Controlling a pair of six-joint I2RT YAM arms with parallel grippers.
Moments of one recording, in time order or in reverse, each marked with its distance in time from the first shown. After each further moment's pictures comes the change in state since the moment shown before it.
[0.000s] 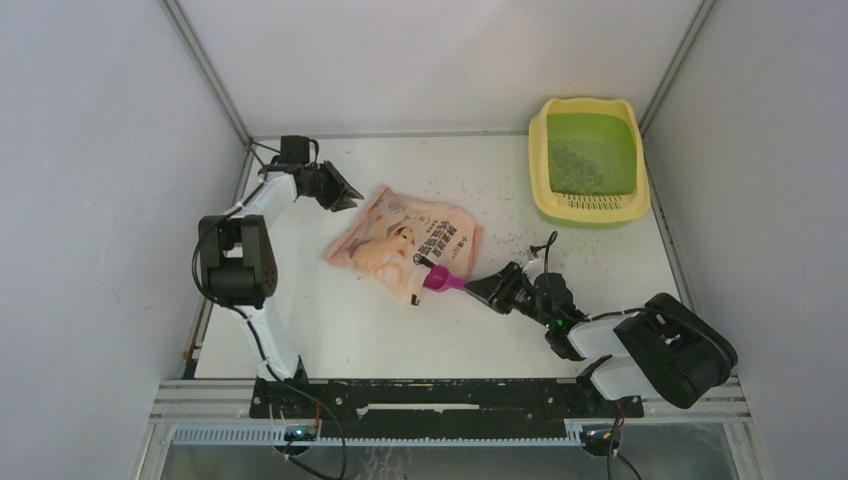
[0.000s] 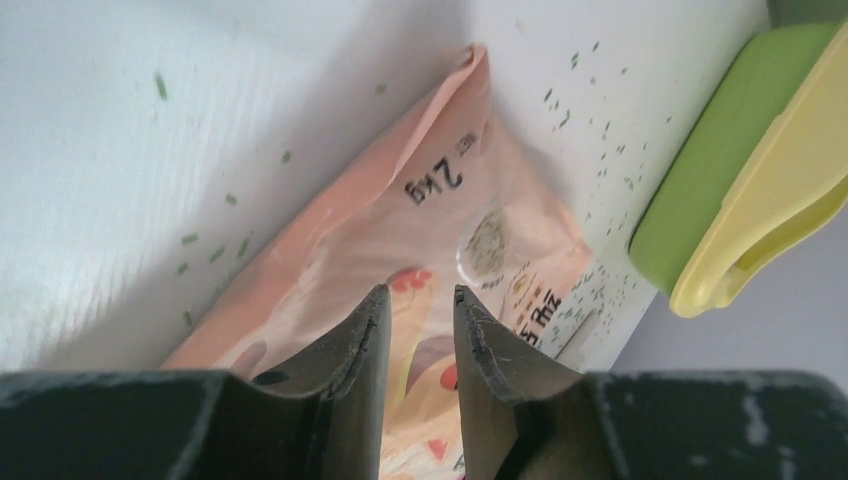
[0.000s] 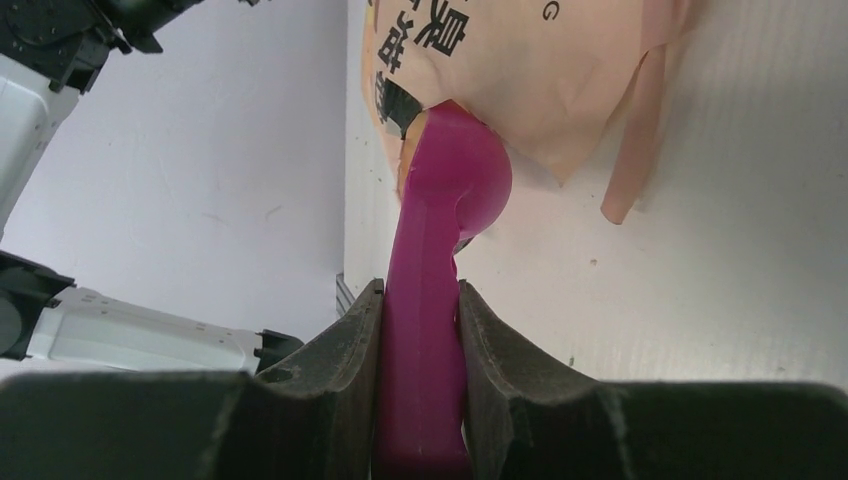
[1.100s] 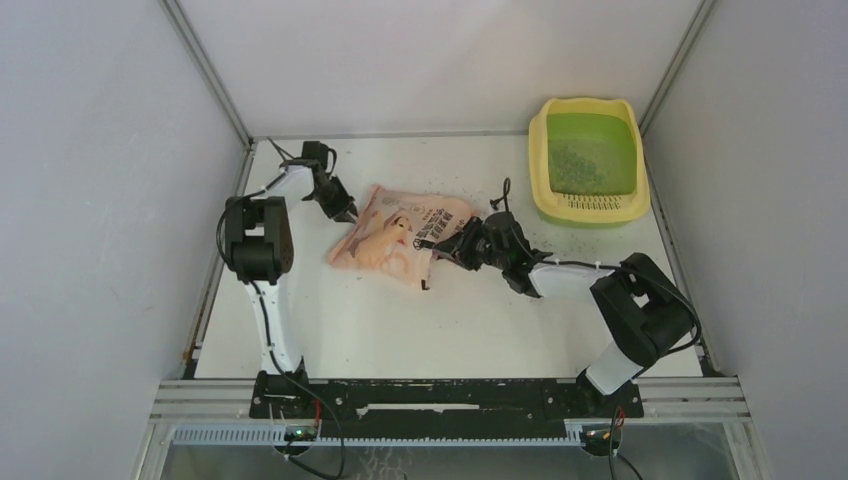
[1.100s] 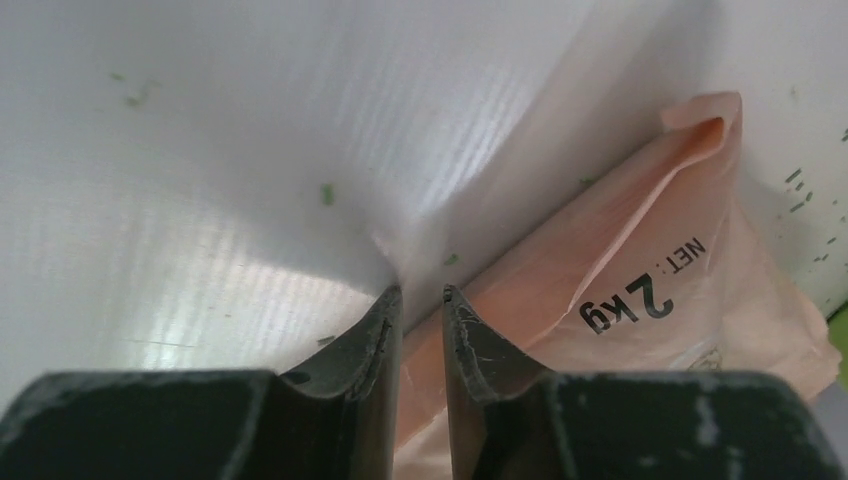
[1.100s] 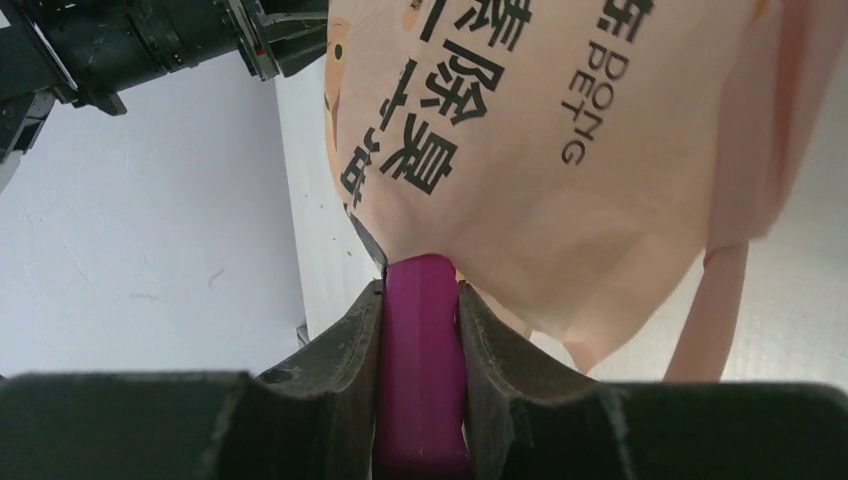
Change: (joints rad) left arm -0.029 0.269 0.213 -0.174 -0.210 0.108; right arm 0.024 0.235 0.558 -0.532 0.055 -0.078
